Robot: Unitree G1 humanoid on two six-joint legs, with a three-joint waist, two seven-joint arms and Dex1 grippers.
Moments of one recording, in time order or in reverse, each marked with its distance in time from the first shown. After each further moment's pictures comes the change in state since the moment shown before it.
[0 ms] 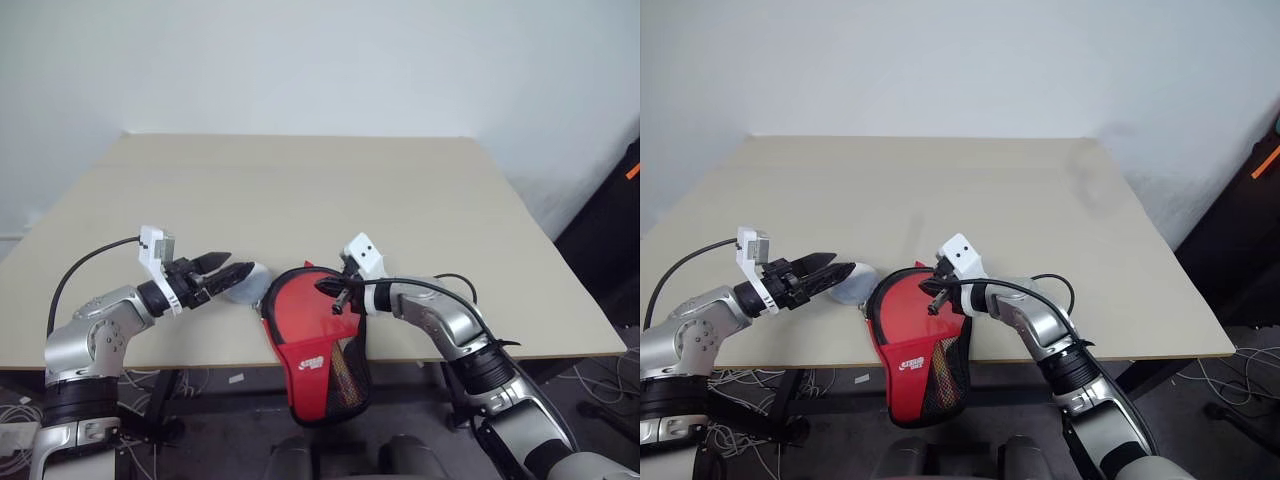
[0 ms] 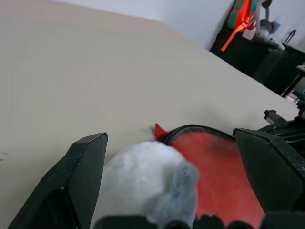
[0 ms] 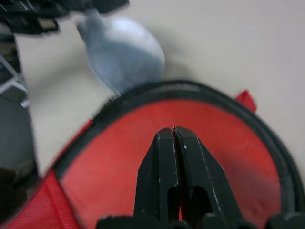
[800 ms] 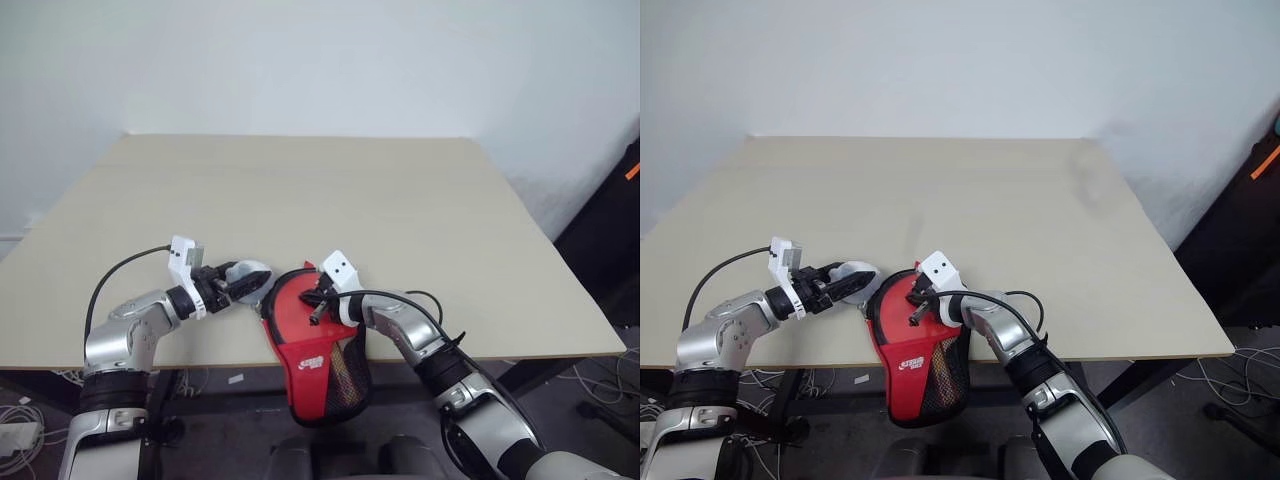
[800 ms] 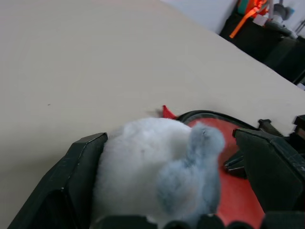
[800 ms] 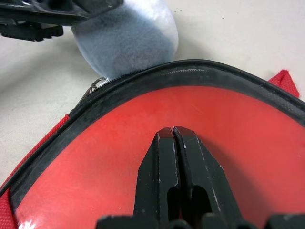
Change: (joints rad) left arm -0.073 -0.085 -0.070 0.140 0.112 -0.068 0.030; right arm -0.024 0.164 -0.006 0.284 -0.123 -0.214 -0.006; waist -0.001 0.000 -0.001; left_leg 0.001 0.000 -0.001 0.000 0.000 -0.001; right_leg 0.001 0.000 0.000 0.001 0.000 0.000
